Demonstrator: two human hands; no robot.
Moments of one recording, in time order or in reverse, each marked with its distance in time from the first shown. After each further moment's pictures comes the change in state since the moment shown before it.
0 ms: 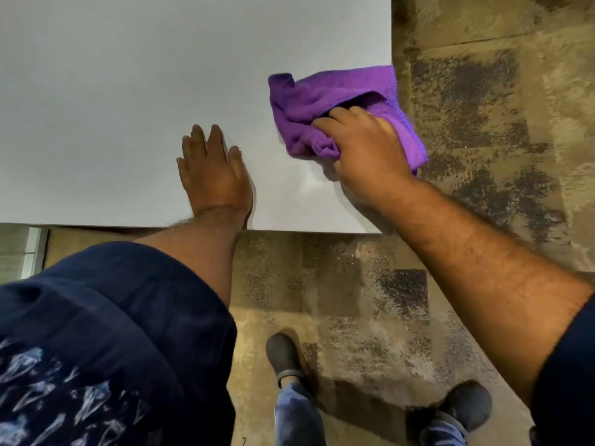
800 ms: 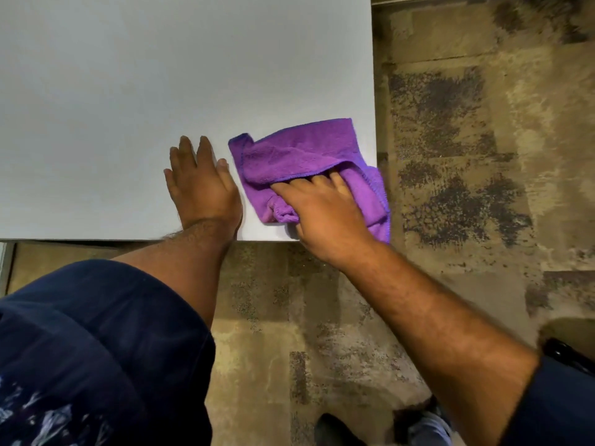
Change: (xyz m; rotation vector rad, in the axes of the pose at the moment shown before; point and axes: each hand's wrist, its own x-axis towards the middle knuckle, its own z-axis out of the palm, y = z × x) left_hand 0.000 0.002 0.002 0.002 -0.010 0.021; right_hand -0.052 -0.052 0.018 0.021 -0.181 0.006
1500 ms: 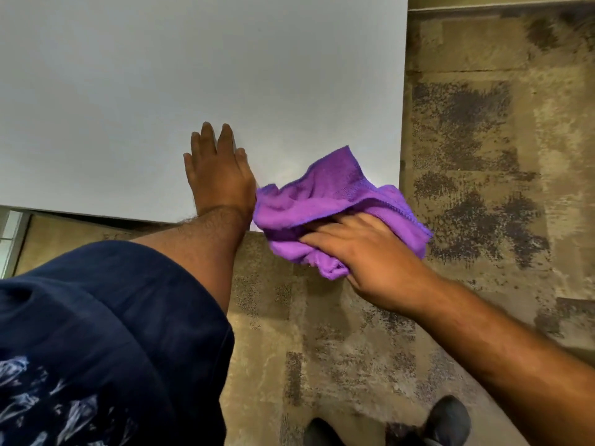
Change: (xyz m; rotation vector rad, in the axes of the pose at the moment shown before) left_hand 0.003 0.000 -0.003 0.005 -0.032 -0.037; right_hand -0.060 0.028 -0.011 0.032 -0.217 -0.270
